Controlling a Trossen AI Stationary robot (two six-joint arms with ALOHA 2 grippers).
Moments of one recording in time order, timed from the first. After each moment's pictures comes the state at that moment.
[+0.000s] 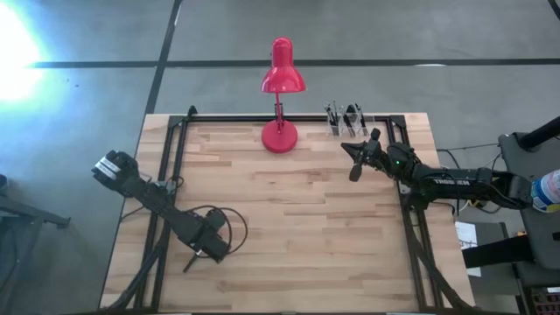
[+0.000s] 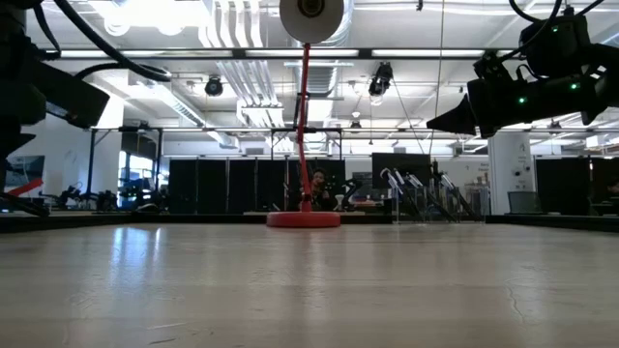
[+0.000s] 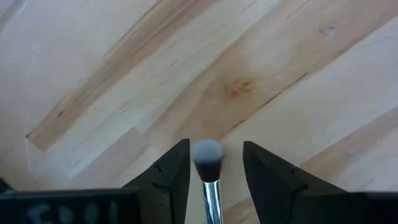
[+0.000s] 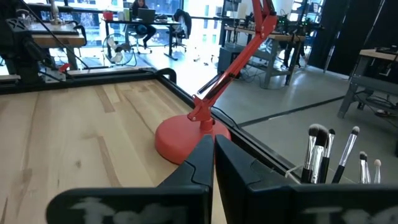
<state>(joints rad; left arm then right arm) -0.62 1.53 0.88 -0.92 -0.07 -1.50 -0.48 0.88 0.11 0.69 0.05 -0.05</state>
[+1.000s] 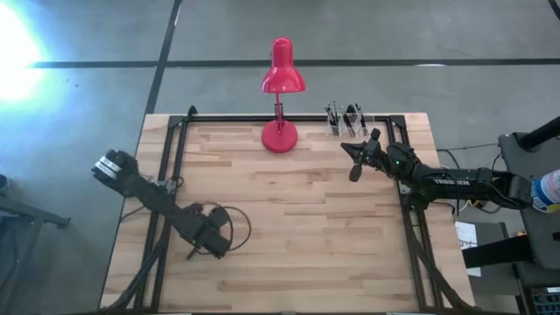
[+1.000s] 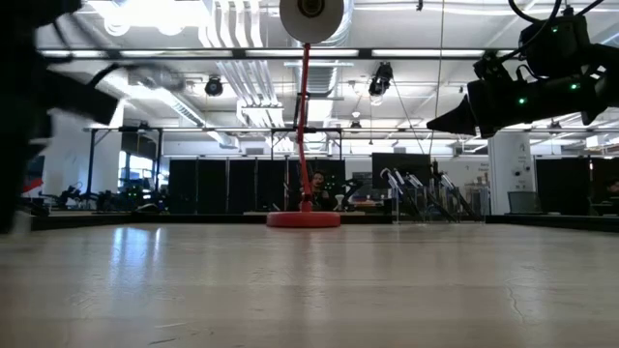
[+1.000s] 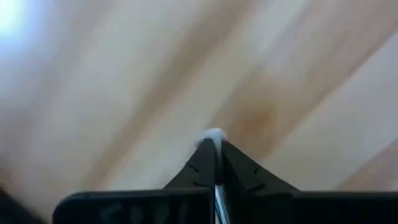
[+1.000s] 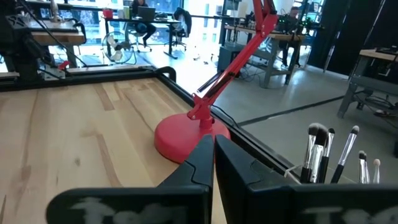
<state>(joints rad) -0.59 1.54 0.86 -0.94 -0.14 -1.28 -0.48 0.88 0.11 0.69 0.05 -0.06</state>
